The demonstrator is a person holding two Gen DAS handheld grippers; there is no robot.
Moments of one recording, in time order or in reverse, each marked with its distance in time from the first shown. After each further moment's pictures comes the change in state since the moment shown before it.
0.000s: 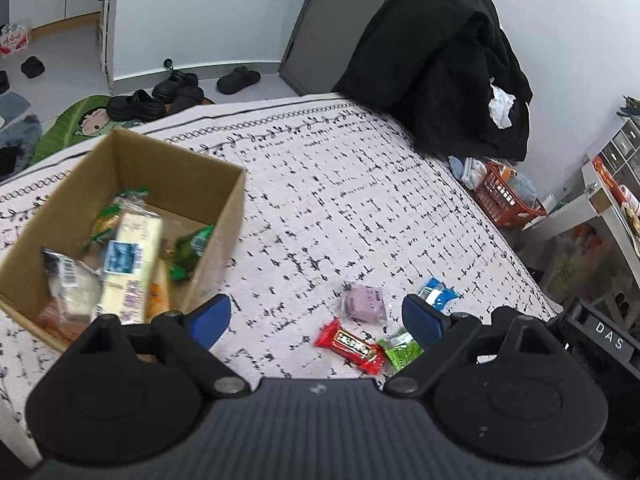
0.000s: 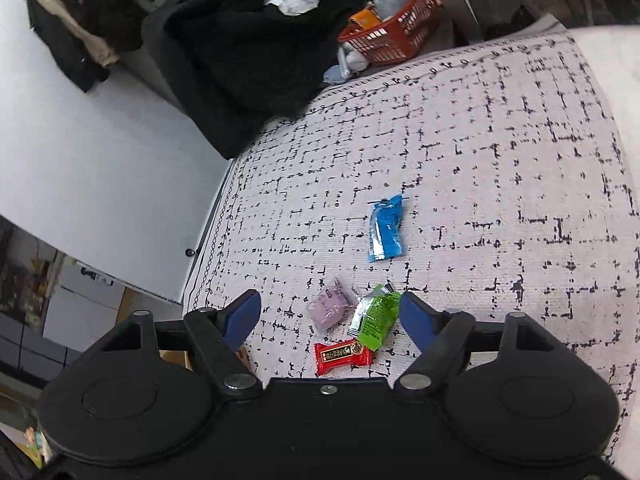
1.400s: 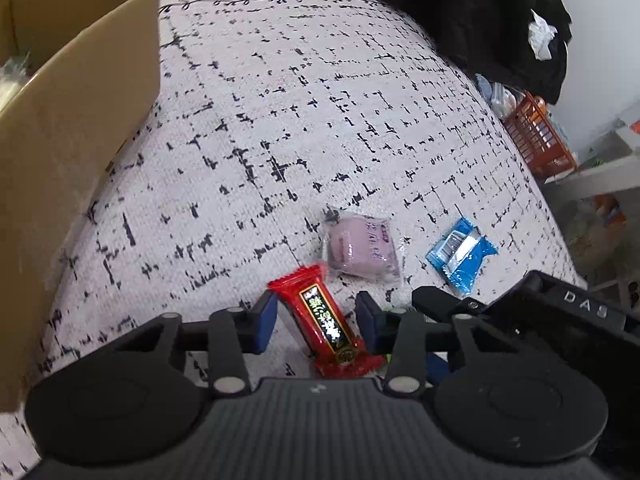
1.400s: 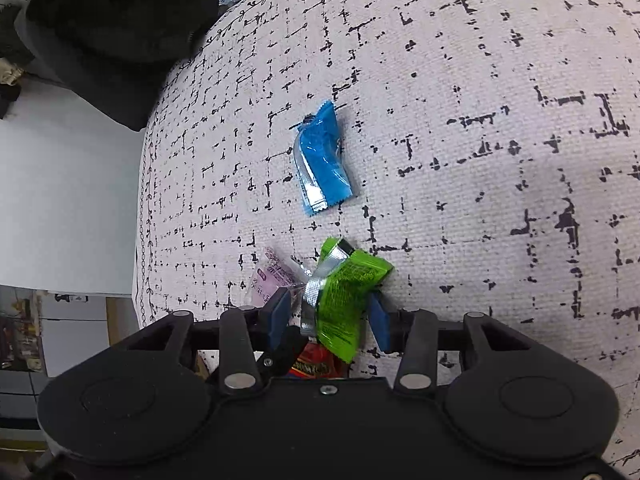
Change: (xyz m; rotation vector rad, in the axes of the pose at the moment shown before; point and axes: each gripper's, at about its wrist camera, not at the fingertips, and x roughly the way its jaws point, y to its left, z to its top) left arm 0.140 -0.014 -0.032 -0.059 0.222 -0.036; right arm 0.111 -0.036 -0.006 0.241 0.197 -0.102
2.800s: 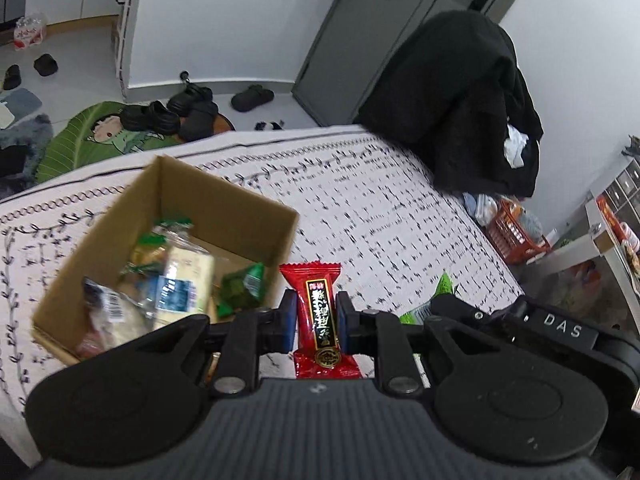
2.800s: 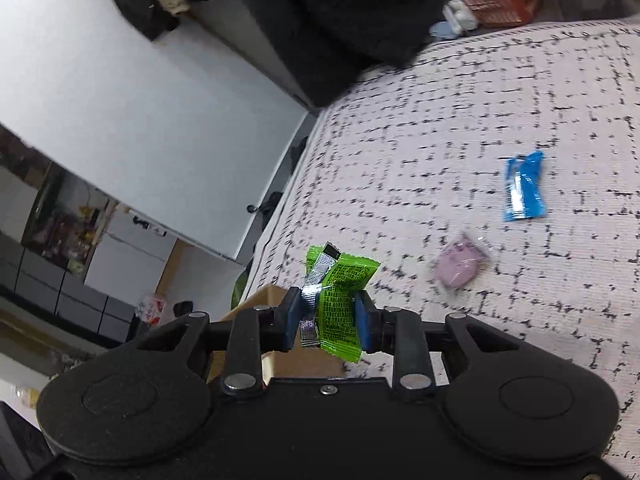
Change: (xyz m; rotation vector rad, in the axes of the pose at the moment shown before) left arm -0.171 0.060 0.025 0.006 -0.293 0.015; right arm -0.069 0.097 -0.069 -0.395 -0.085 0.259
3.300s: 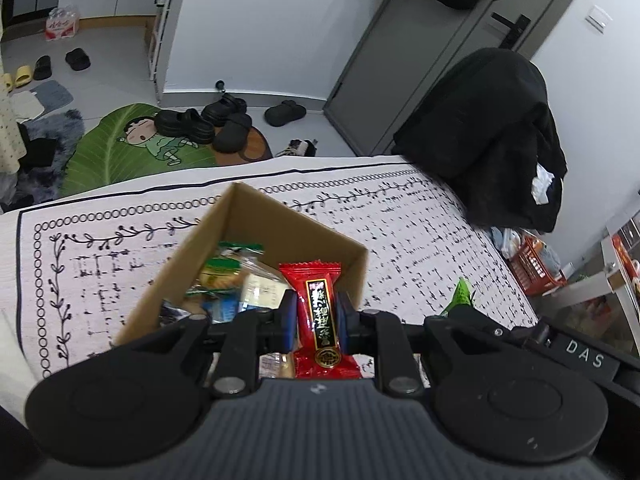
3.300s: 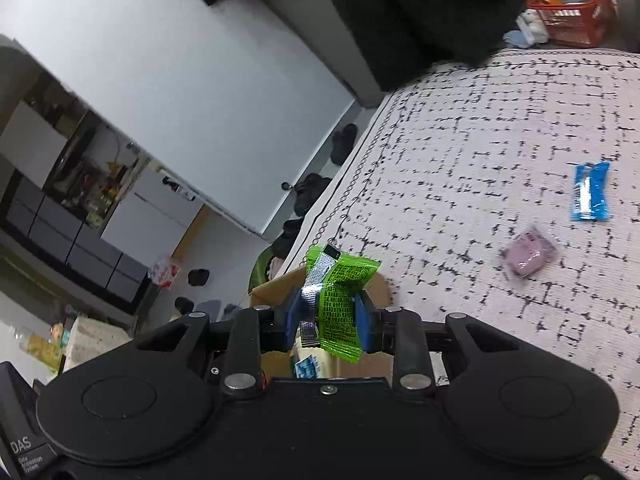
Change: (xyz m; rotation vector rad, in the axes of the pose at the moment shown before) left arm -0.022 0.054 0.018 -0.075 -0.038 0.040; right arm 0.009 0.055 -0.027 -0.153 0.029 0.059
